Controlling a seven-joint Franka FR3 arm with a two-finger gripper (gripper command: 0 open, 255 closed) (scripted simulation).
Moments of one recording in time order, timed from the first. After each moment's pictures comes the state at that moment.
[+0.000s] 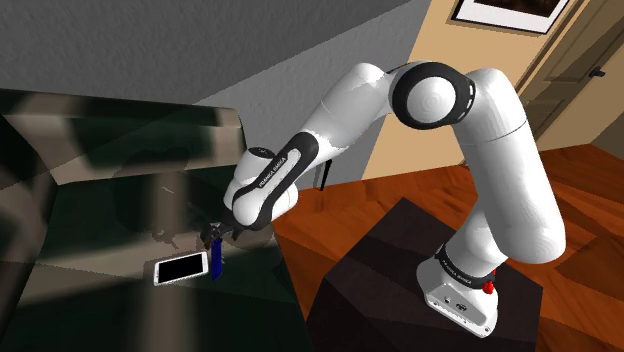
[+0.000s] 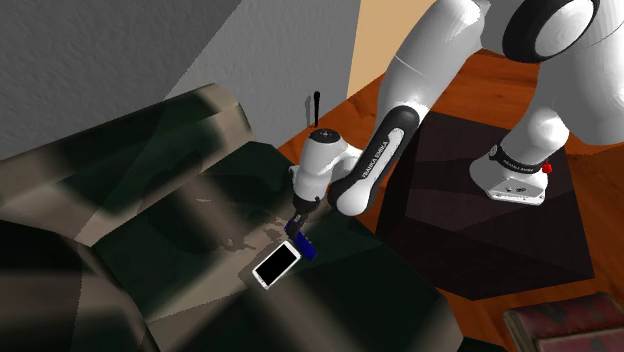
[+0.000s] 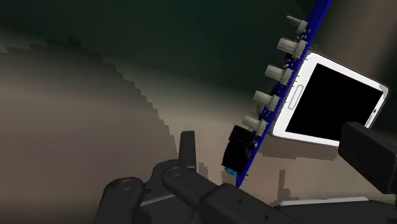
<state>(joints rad) 0.29 0.80 0.31 -1.93 0.32 2.96 0.22</state>
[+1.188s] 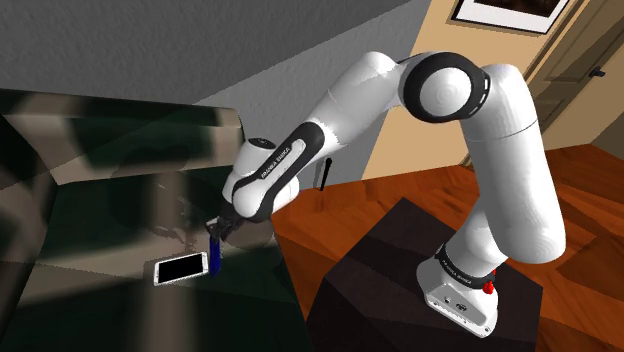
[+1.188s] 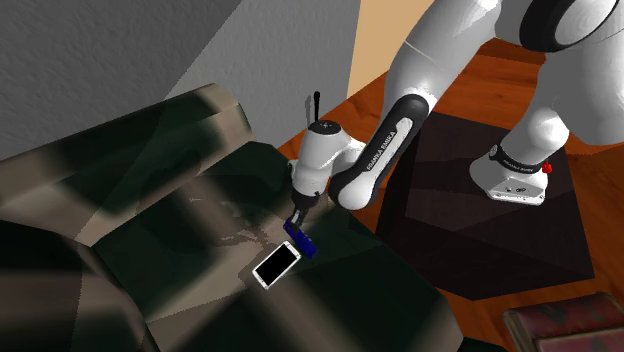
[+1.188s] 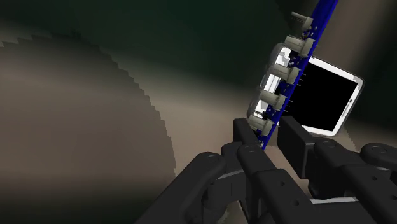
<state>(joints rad) 0.29 0.73 0.30 -1.96 0.32 2.92 0.23</state>
